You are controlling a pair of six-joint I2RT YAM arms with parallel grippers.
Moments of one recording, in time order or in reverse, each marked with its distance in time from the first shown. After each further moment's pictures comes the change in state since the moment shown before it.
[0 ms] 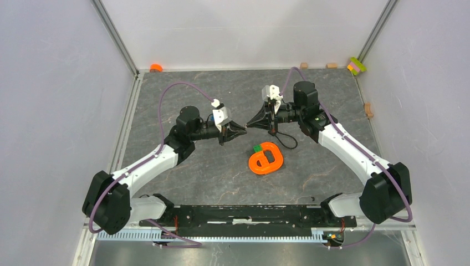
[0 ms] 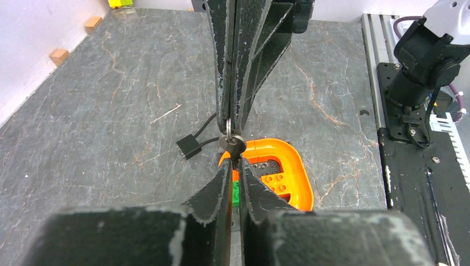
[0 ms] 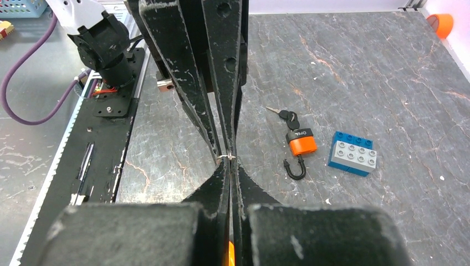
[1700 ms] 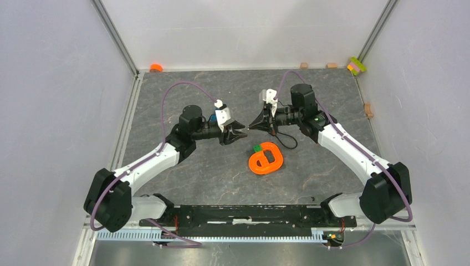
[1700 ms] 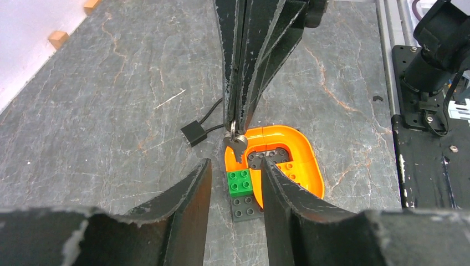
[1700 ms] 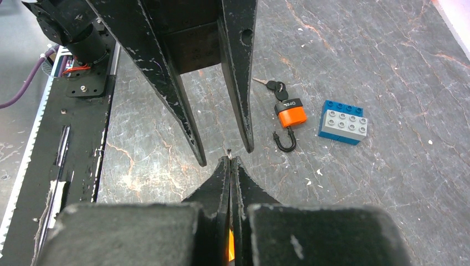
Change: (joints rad) left arm -0.002 0.029 0.020 -0.061 -0.026 0.063; right arm 0.009 0.001 0.000 -0.130 0.107 -0.112
